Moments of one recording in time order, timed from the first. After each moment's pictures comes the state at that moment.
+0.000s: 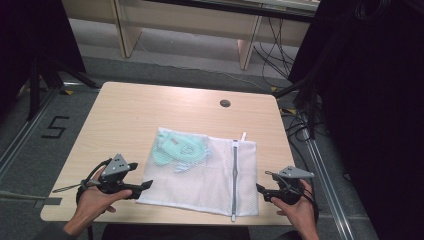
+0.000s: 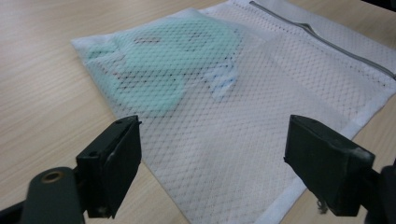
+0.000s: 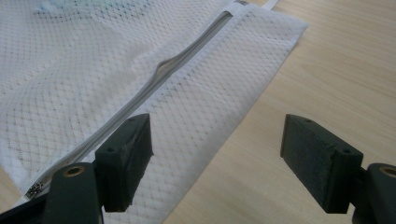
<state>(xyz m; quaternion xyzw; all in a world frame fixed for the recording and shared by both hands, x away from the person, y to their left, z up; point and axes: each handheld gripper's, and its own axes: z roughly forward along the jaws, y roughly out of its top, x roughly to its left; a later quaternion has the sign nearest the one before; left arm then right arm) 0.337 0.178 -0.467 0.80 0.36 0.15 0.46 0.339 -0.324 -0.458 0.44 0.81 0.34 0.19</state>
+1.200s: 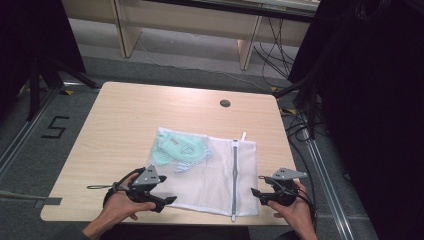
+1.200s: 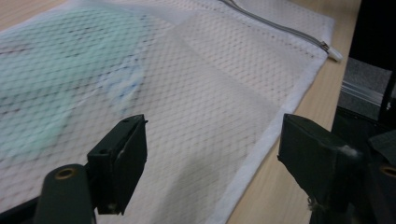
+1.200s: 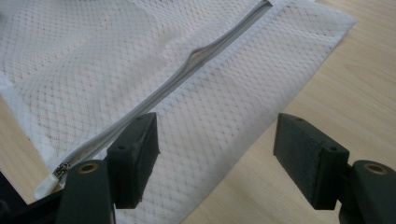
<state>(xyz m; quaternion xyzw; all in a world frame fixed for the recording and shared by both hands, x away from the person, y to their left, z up) 0.331 0.110 -0.480 0.85 0.26 0.08 0.44 0.337 -0.313 -0.463 0.41 0.83 0.34 0.15</state>
